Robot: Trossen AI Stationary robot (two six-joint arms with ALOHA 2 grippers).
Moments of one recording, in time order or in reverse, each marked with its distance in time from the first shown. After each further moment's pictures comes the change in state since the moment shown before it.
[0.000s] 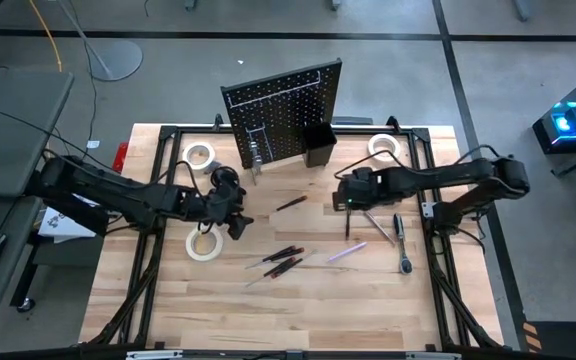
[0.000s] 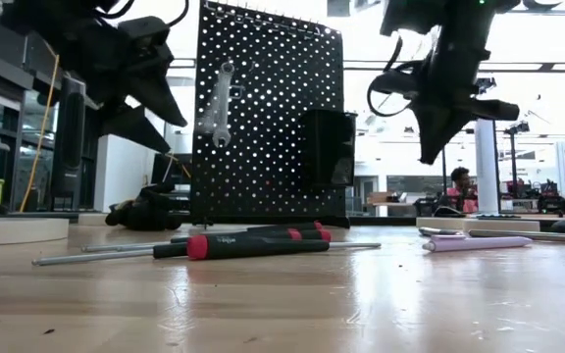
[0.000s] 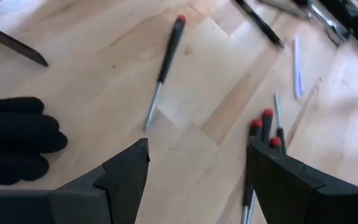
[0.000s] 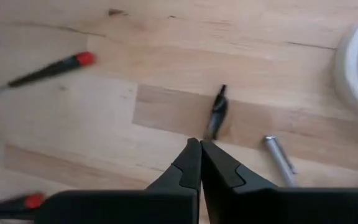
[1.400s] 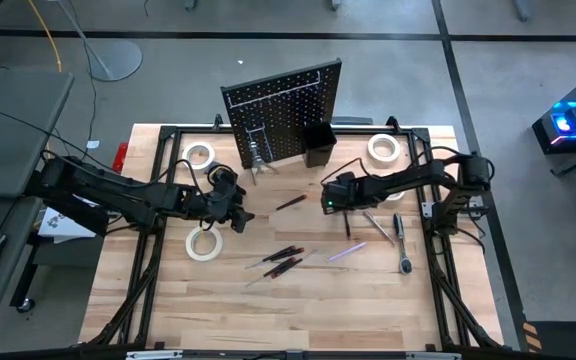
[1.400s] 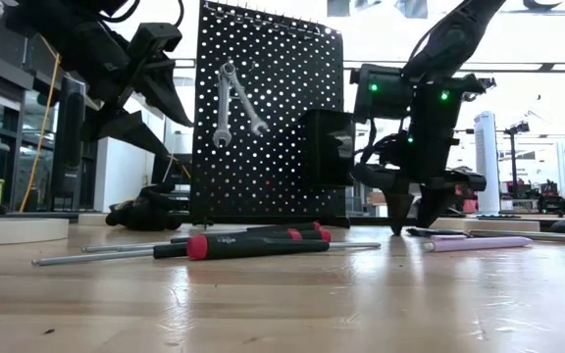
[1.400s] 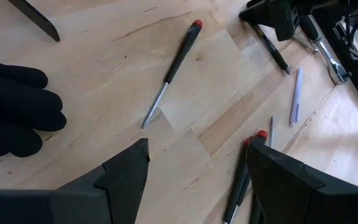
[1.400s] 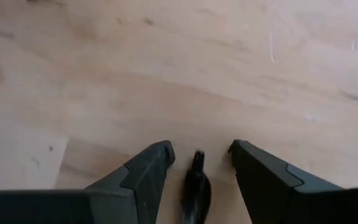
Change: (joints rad) left arm 0.021 0.005 0.000 0.002 0.001 -0.202; right arm -0.099 0.346 -0.138 0.383 0.095 -0.192
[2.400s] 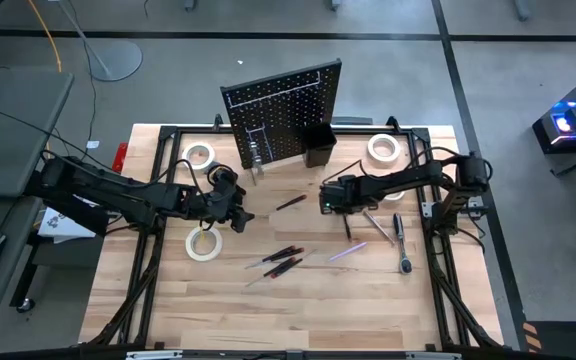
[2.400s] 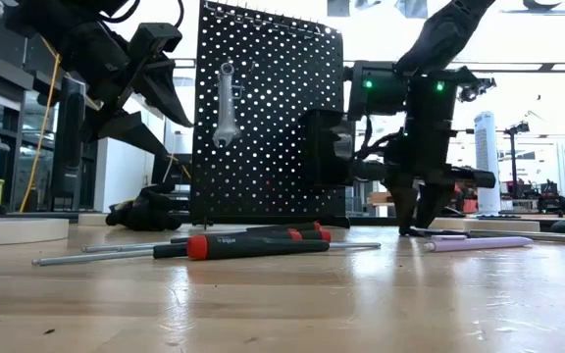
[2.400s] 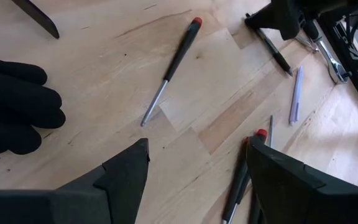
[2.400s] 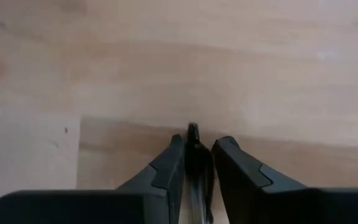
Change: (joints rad) left arm 0.000 0.000 -0.001 -0.002 0.010 -0.008; right arm 0.042 0.016 0.064 -0.126 -0.136 0.210
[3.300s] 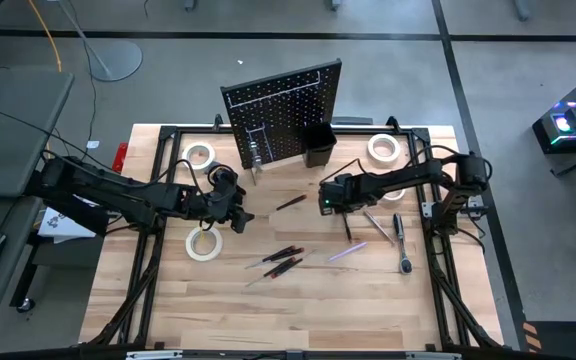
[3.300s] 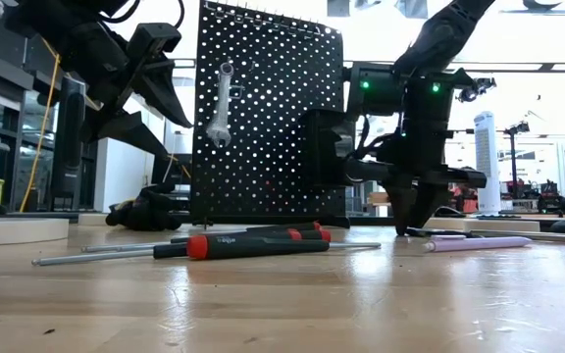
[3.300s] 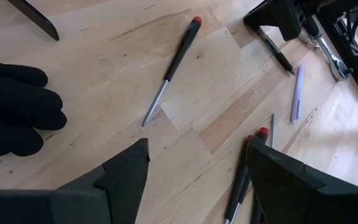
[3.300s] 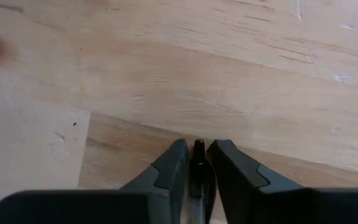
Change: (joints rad) left arm 0.000 0.000 0.000 -0.002 0.001 0.018; right arm -0.039 0.002 -0.005 0.049 0.007 -0.151
